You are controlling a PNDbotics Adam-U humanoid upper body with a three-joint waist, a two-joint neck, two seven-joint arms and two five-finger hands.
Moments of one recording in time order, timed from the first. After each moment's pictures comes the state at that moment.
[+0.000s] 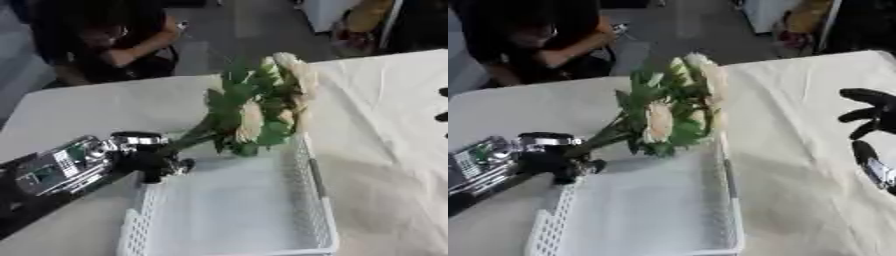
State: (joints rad) left arm -0.32 1.03 -0.57 -1.73 0.47 0.30 -0.31; right arm -0.36 -0.39 -0.14 -1.81 0.15 -0.22 0.87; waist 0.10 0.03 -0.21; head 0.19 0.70
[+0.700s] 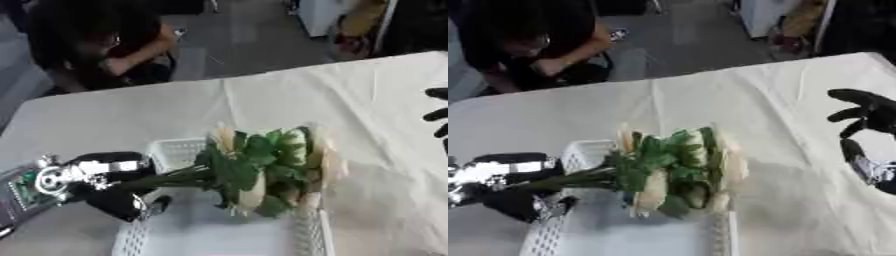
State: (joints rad) left arm -0.10 1.14 -0.46 -1.97 -0.03 0.24 -0.43; right arm -0.34 -0.40 -0.16 -1.81 0.16 -0.22 0.87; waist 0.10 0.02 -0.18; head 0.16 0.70
